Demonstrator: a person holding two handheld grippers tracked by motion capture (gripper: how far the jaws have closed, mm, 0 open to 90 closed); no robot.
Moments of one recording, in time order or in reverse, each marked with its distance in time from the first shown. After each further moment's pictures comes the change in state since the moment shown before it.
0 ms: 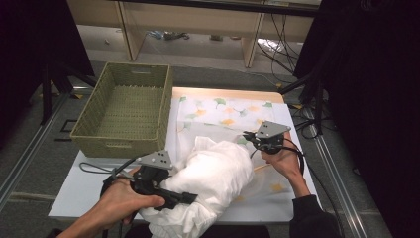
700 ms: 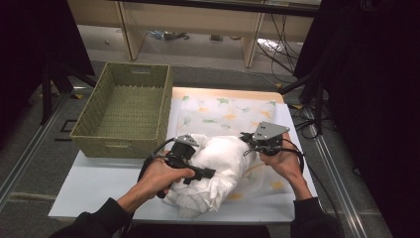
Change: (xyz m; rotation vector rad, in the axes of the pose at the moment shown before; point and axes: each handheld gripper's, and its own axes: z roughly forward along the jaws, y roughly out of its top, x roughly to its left) left arm 0.067 0.026 0.080 0.025 0.092 -0.075; right arm 0.012 0.020 -0.012 -0.013 0.029 -0.058
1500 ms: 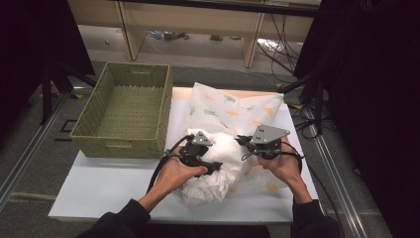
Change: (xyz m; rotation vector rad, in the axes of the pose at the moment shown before) left arm 0.007 0.010 0.034 -0.013 0.199 0.121; right arm 0.012 0.009 -0.007 -0.047 0.037 -0.008
